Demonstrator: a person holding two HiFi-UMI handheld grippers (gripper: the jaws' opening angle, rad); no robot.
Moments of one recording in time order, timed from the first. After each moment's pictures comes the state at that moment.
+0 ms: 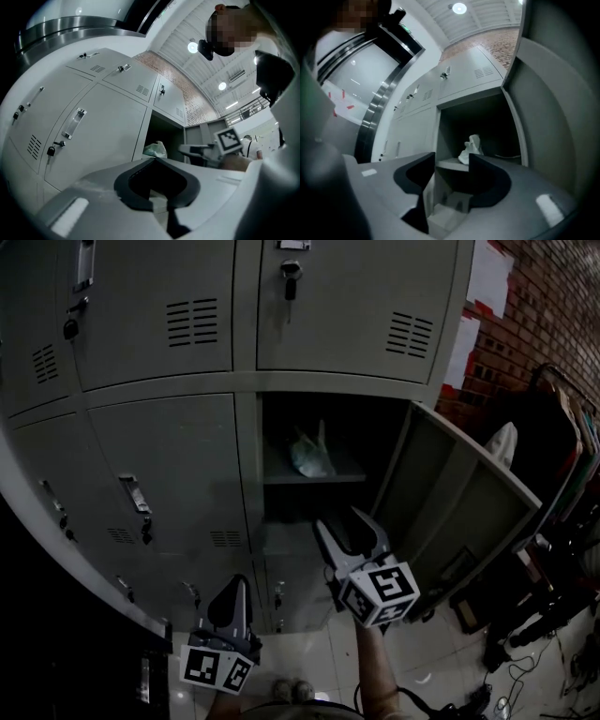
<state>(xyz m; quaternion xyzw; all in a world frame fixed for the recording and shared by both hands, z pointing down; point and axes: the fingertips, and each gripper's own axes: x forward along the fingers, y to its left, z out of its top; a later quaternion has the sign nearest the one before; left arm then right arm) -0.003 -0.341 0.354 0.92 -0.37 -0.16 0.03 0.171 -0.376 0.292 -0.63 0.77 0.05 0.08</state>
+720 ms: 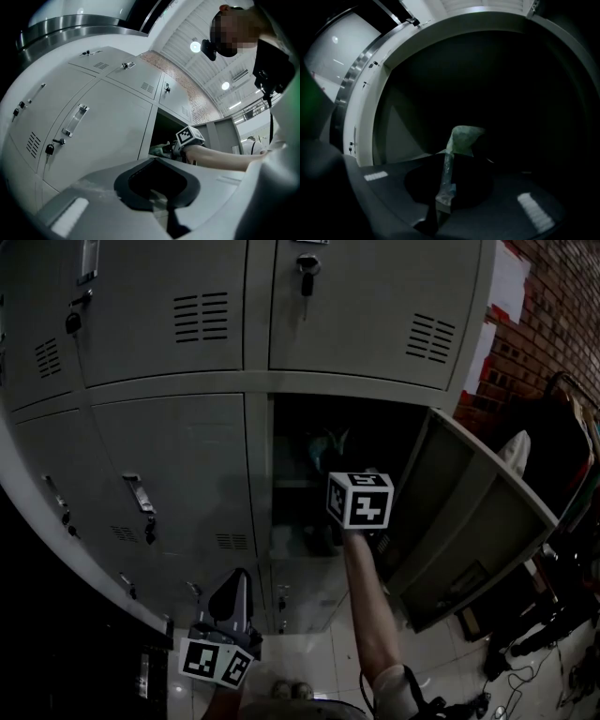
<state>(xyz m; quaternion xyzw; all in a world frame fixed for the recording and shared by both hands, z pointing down) -0.003 -0.367 0.355 0.91 -0.38 -0.16 0.04 0.221 -0.530 0.274 -0.69 0.72 -0.02 -0.03</state>
